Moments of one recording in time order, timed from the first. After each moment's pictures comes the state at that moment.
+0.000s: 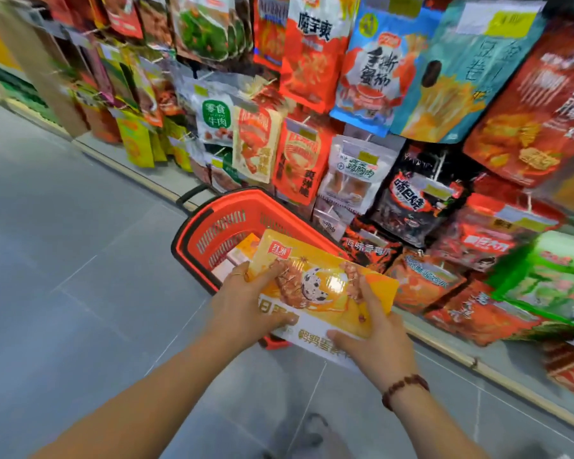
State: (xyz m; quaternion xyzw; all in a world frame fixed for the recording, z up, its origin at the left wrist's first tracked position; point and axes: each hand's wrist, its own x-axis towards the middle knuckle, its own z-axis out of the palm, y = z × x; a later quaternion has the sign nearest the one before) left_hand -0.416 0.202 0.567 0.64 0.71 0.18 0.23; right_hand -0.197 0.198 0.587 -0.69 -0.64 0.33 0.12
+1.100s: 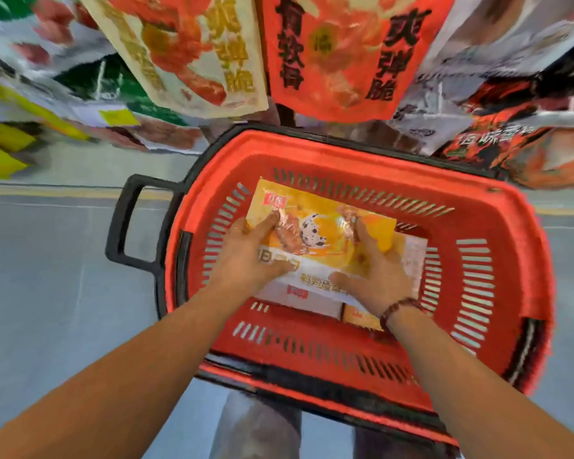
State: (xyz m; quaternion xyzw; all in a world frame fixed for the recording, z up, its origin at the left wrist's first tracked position) left_hand -0.622 0.575 0.241 0.71 0.60 0.01 0.37; right_hand -0.413 0.500 0.243 -0.79 -0.43 0.44 0.04
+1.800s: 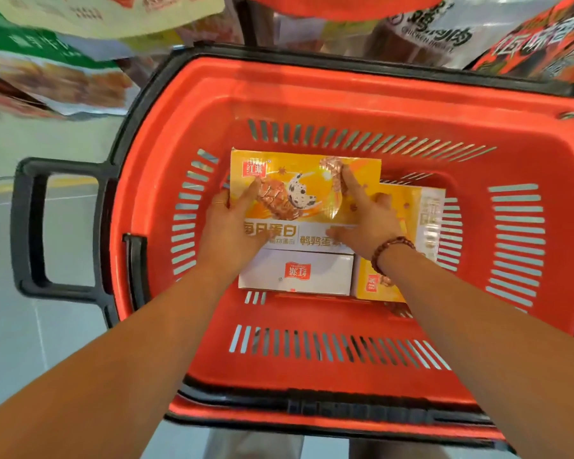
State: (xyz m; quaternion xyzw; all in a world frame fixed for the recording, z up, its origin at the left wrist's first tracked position) left_hand -0.637 0.610 0.116 0.74 0.56 0.02 0.37; right_hand -0.424 0.541 0.134 -0.82 -0.39 0.41 0.01
